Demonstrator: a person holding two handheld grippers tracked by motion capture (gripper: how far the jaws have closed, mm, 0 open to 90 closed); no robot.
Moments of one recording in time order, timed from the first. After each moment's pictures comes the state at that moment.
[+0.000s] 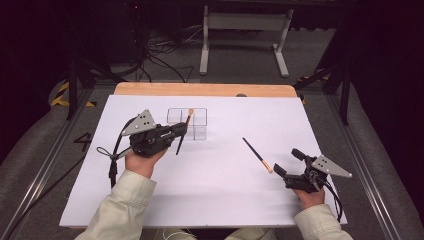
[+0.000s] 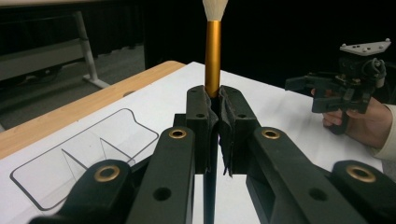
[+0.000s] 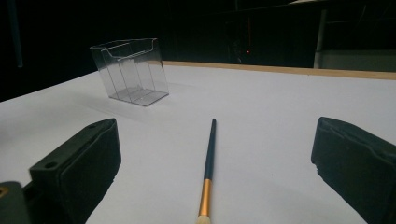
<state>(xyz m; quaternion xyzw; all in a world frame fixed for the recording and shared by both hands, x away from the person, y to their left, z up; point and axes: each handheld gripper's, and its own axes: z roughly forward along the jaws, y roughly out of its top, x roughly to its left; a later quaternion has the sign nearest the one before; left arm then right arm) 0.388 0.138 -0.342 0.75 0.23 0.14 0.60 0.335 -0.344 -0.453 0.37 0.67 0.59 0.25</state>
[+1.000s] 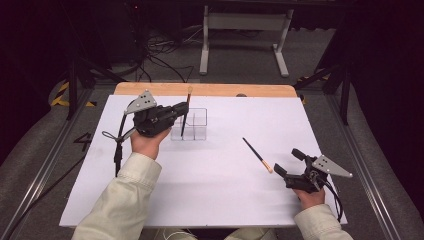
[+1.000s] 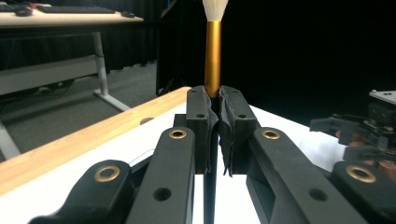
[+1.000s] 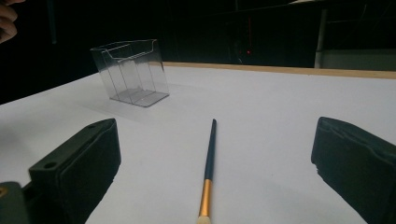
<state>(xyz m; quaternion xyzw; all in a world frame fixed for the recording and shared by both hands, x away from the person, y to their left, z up) 0.429 0.132 -0.324 0.72 0.26 0.16 0.63 0.335 -0.344 -0.453 0.38 0.67 0.60 0.25</state>
